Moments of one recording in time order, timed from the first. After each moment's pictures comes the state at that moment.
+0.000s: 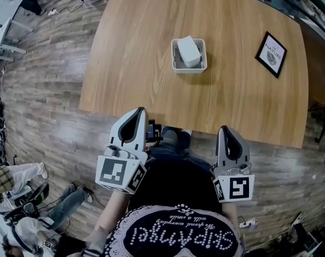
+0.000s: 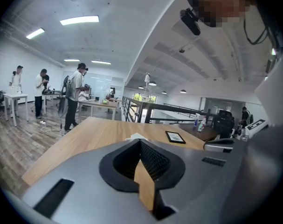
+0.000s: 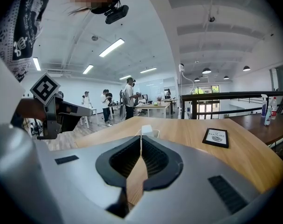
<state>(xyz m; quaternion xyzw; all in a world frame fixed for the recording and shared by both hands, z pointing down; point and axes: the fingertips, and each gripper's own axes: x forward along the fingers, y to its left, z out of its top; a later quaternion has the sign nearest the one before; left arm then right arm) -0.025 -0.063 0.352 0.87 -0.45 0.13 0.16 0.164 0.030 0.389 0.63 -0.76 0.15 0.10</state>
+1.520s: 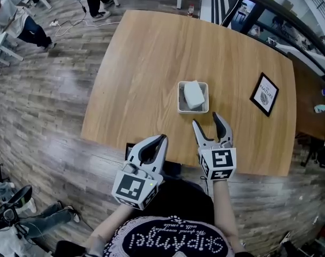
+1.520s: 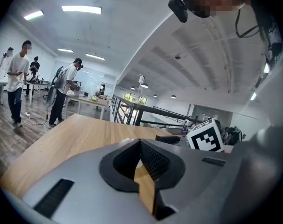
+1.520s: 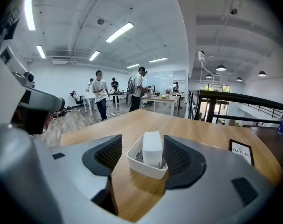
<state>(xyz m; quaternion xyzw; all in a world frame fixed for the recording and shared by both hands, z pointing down) 0.004 -0.096 0.352 0.90 -0.38 0.10 0.19 0.132 -0.135 0.419 0.60 -0.77 0.14 0.18</state>
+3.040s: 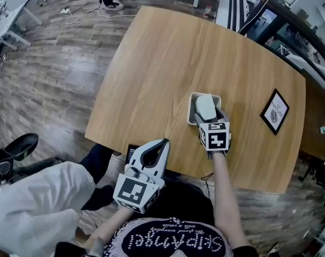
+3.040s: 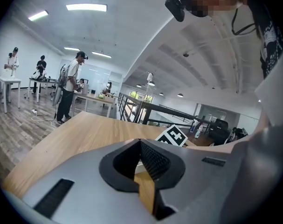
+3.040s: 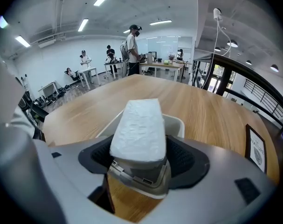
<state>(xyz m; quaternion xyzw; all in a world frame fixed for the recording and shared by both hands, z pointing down) -0.015 -0.135 0.364 0.88 -0.41 0.11 0.21 0.137 -0.229 0.544 0.55 -0.72 0.27 0.34</state>
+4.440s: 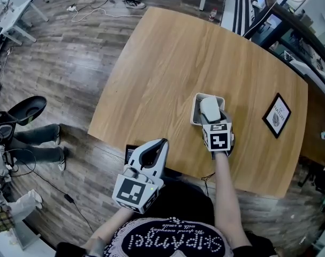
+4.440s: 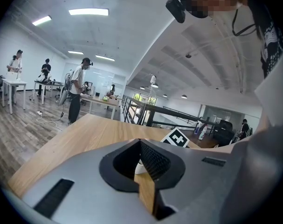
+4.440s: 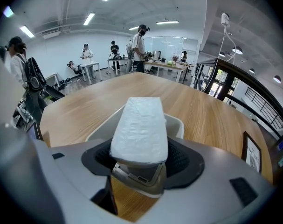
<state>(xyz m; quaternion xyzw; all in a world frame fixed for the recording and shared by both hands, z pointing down) -0.028 -0.129 0.358 0.87 -0.43 0.10 0.21 0.139 -0.226 0.546 0.54 -0.72 0.24 0.36</state>
